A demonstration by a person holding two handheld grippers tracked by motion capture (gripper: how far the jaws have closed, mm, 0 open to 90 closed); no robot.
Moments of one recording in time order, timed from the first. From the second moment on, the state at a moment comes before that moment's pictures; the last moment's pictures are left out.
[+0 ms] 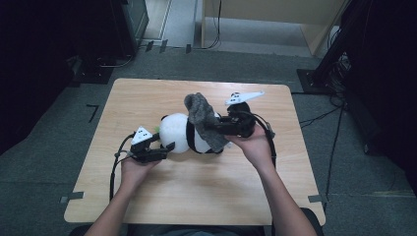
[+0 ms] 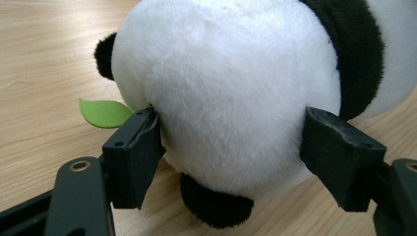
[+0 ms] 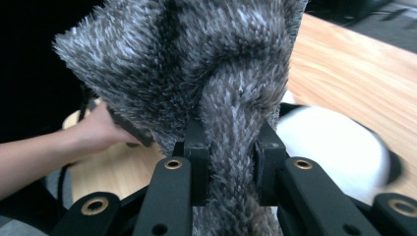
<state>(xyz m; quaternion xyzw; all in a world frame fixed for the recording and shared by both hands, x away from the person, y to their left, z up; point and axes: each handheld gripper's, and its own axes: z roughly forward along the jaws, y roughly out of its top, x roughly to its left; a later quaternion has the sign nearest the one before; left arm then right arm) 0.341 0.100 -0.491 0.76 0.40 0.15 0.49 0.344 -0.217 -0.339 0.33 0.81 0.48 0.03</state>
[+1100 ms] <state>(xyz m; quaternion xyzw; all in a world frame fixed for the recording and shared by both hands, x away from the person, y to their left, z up) 0.343 0.100 -0.492 0.76 0.40 0.15 0.48 0.396 -0.123 -0.405 0.31 0.86 0.42 0.02</state>
